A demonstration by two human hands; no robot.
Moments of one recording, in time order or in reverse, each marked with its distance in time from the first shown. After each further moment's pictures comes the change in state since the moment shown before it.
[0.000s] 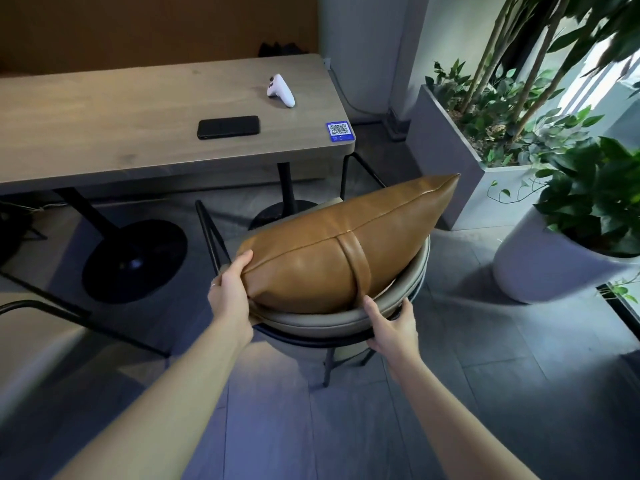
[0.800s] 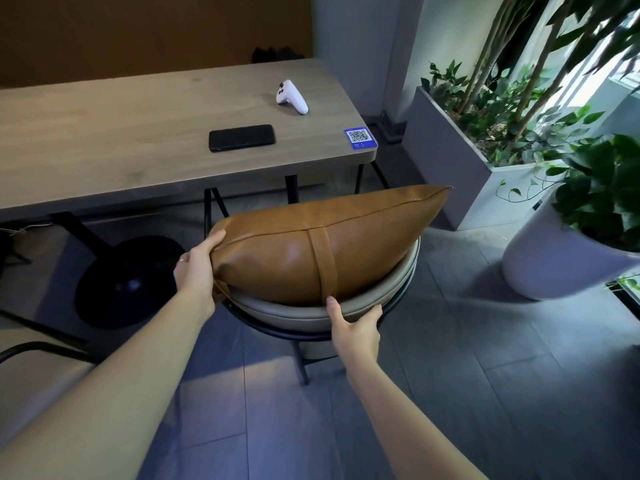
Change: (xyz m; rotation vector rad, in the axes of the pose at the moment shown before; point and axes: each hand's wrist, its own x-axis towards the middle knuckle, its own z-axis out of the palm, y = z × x) left_hand 0.120 0.099 -0.036 0.193 -0.042 0.086; right_hand -0.022 -0.018 0.153 -0.078 0.039 0.069
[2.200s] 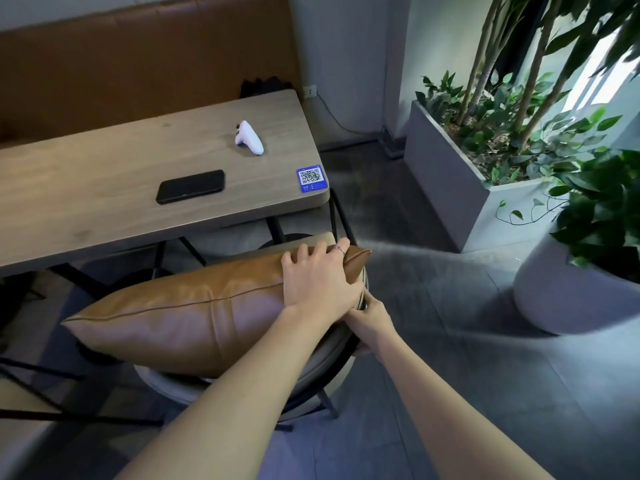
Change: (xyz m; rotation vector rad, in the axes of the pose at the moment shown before) left_hand -0.116 -0.021 0.288 1.467 -0.128 1.028; right_hand 0.163 -0.092 -0.127 -0.153 -0.325 -0.078
